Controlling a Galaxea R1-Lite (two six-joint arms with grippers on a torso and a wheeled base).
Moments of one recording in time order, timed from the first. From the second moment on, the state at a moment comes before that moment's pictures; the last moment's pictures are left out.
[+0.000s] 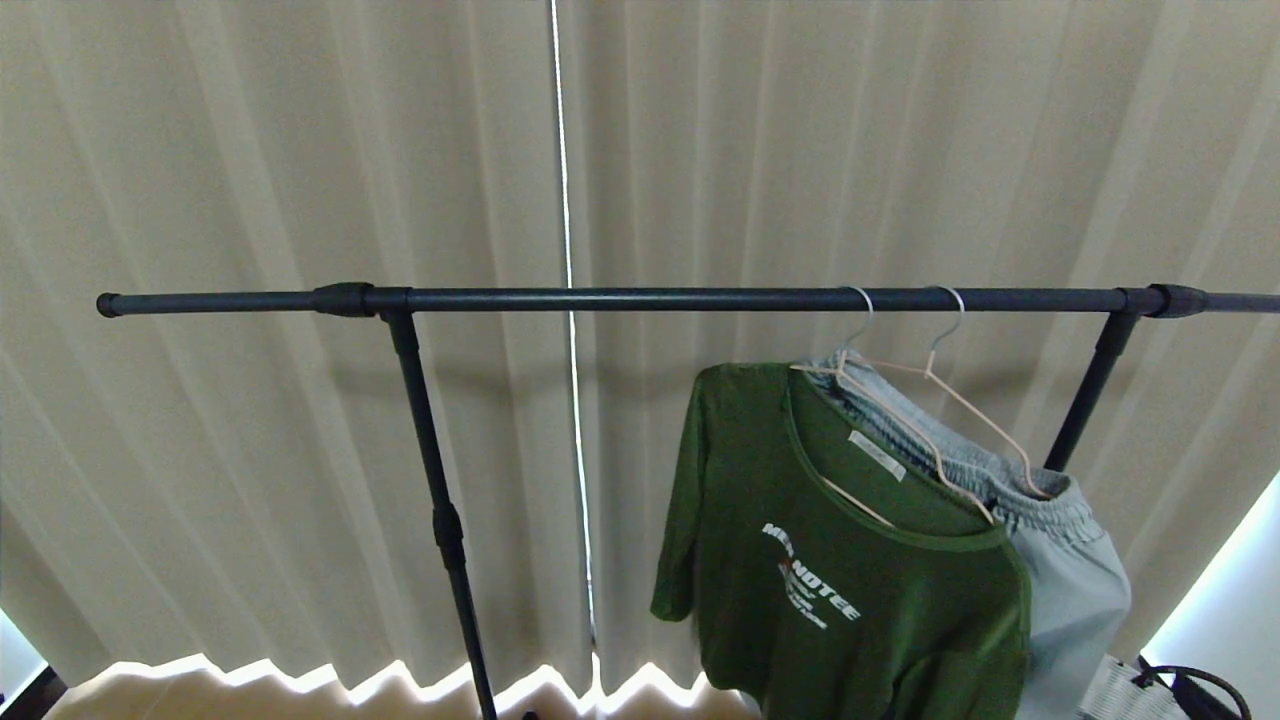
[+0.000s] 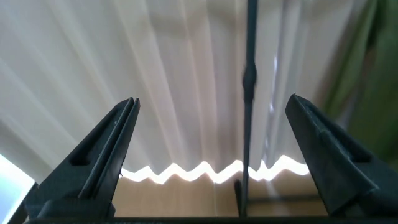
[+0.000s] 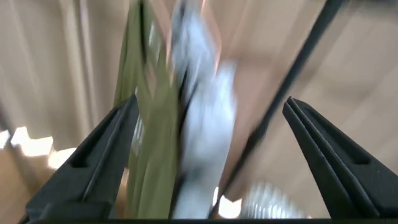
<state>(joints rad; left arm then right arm) 0.01 0.39 0.00 -0.24 -0.01 0.18 0.08 0.54 -0.09 -0.25 0.09 -0.15</state>
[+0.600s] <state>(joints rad) -0.03 0.20 0.00 -0.19 -0.01 0.18 0.07 0.11 -0.19 0.29 -0.08 -0.04</state>
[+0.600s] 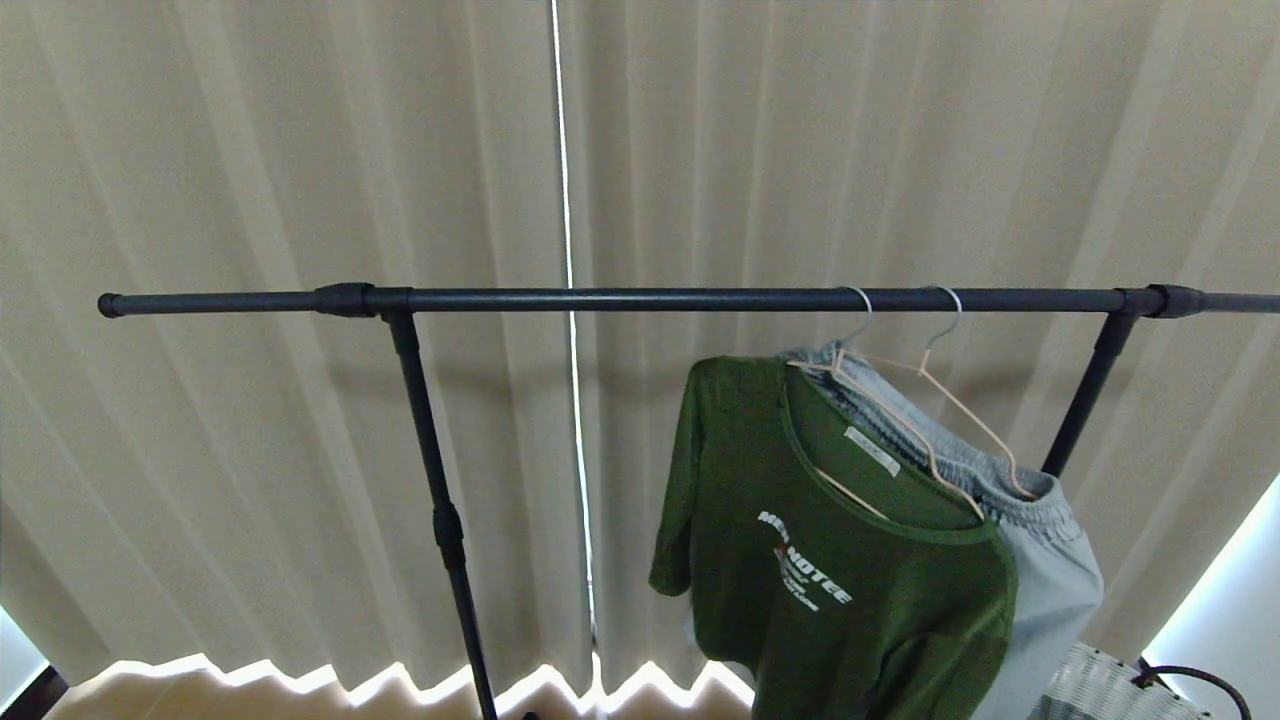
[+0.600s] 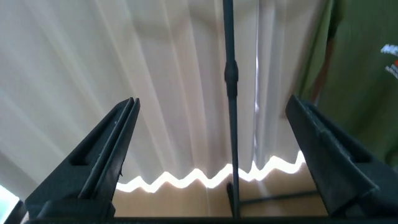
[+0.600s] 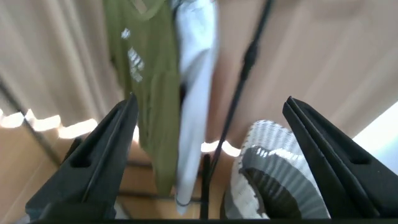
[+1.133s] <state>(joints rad) -0.01 0.01 0.00 -0.13 -0.01 0.14 0.00 0.01 -0.15 0.28 -0.10 -0.04</state>
